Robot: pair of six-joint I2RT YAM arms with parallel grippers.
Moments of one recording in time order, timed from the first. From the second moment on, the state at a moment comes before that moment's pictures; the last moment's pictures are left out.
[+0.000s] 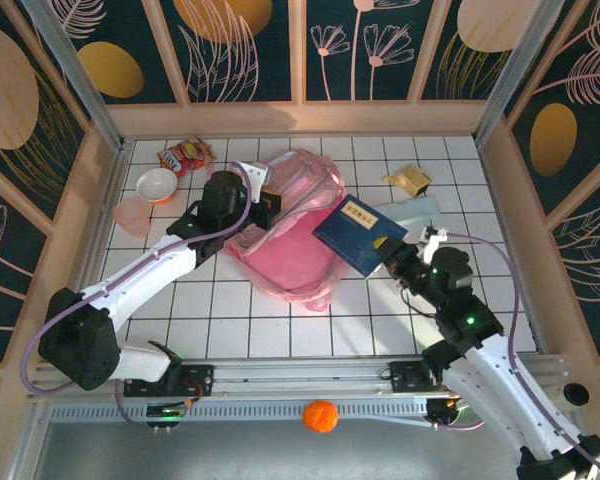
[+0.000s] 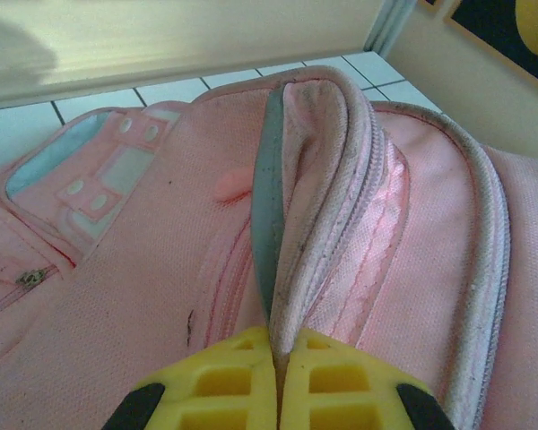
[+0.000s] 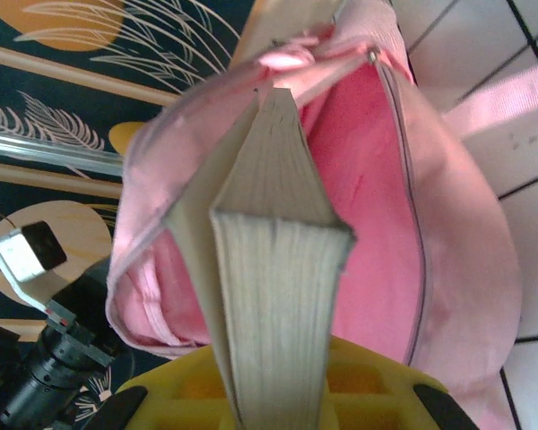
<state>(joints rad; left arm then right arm) -0.56 1.37 1.00 -0.06 0.16 -0.26 0.48 0.51 0.46 -0.23 -0.17 1.20</state>
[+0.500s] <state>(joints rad) -0.57 1.42 1.02 -0.02 0.18 -0.36 0.68 0.84 0.34 0.15 -0.07 1.34</state>
